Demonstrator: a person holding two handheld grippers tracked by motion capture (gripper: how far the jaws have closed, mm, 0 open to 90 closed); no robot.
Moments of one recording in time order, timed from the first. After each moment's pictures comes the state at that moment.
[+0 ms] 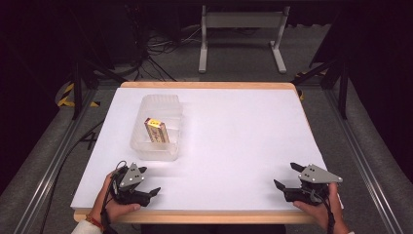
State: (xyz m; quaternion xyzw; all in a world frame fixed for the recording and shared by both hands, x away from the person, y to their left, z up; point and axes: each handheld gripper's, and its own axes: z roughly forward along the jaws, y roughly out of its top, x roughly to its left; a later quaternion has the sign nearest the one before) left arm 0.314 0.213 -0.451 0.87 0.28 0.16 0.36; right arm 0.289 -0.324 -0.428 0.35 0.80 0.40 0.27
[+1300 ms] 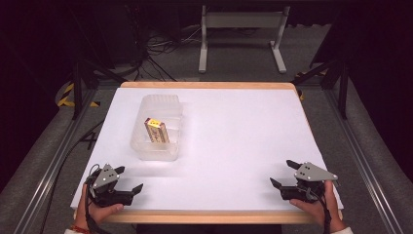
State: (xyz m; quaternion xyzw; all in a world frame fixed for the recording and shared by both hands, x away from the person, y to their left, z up) left arm 0.306 0.258 -0.453 0.82 0.37 0.18 0.40; right arm 0.295 -0.316 -0.426 0.33 0.81 0.40 0.27
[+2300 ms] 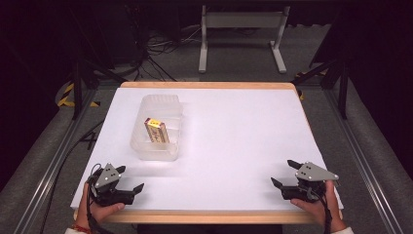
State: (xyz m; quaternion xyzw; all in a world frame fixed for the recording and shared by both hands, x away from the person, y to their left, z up) left arm 0.308 0.255 -0.454 0.82 0.37 0.19 0.40; right arm 0.295 -0.318 -0.427 0.34 0.81 0.40 0.27
